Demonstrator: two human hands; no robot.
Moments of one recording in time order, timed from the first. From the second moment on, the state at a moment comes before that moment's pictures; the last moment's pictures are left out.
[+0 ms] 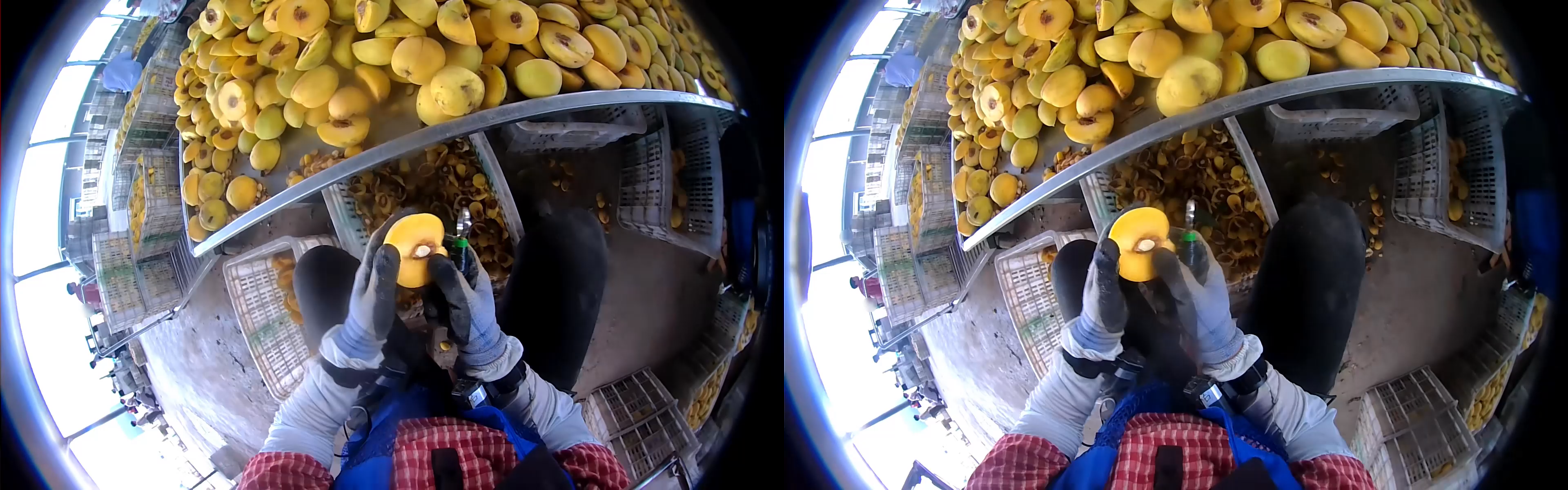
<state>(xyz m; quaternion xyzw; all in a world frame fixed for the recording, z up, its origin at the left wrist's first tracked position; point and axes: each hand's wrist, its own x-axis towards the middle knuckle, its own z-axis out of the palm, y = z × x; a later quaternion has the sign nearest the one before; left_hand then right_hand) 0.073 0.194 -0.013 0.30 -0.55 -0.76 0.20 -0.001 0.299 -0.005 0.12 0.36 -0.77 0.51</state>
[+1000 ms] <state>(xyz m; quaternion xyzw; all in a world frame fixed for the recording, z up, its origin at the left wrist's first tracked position) 0.108 0.256 -0.007 0.42 -0.60 -0.57 0.37 0.053 0.339 -0.007 -0.29 0.71 -0.59 0.26</state>
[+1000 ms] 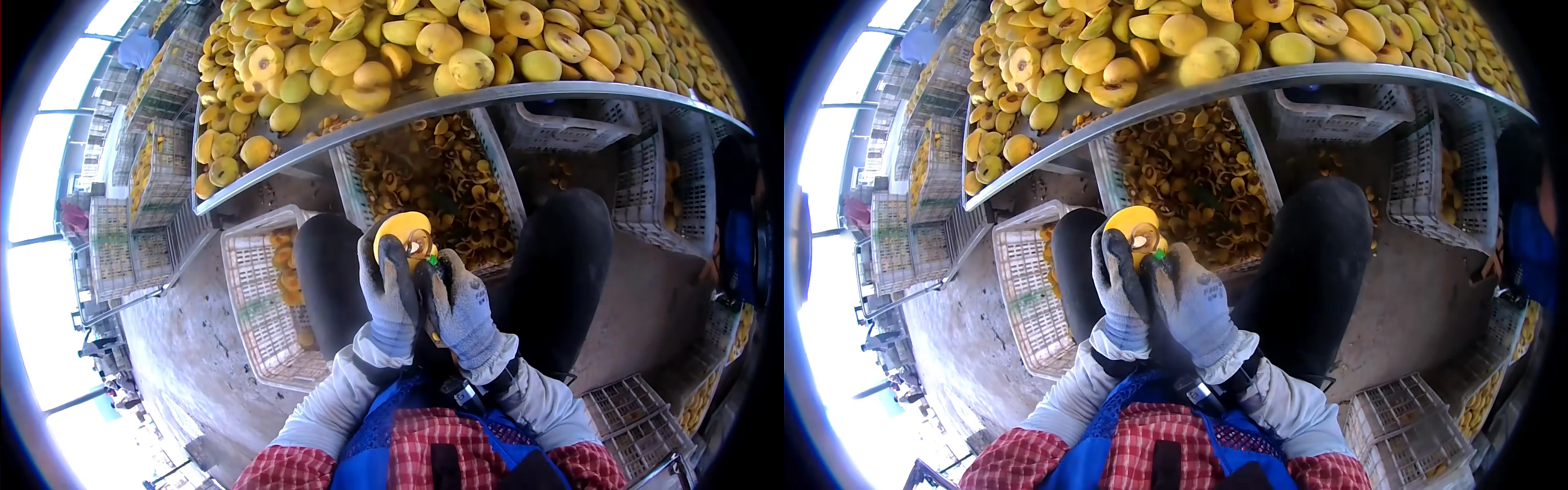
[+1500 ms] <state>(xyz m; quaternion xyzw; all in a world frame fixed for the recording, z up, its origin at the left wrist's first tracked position) 0.120 0.230 -0.008 0.36 -0.39 -0.84 0.14 0.061 0.349 -0.026 0.17 -0.17 -0.59 0.77</state>
